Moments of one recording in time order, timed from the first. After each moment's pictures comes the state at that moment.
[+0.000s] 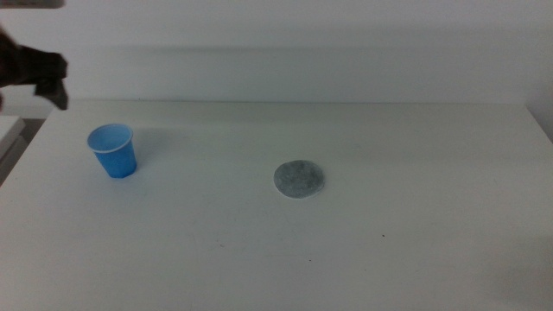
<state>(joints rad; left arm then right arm) 0.11 1.64 -1.54 -0.03 1.12 0.05 -0.02 0.00 0.00 -0.03 0.25 -0.02</state>
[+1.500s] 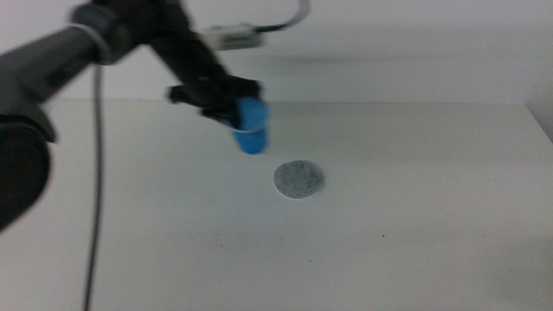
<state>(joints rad) -0.28 2.18 -1.99 -0.32 1.14 0.06 -0.02 0.00 0.00 -0.03 0.25 -0.02</state>
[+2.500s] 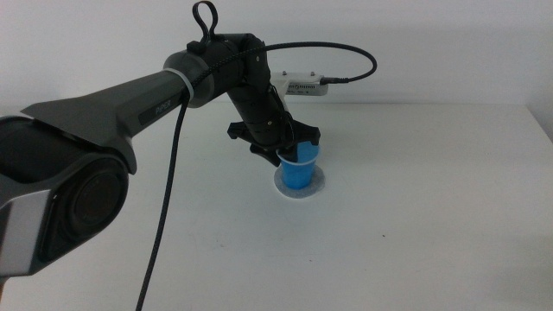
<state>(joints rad) -0.47 2.31 -2.01 -0.26 1.05 -0.02 -0.02 0.00 0.00 -0.03 0.25 -0.02</state>
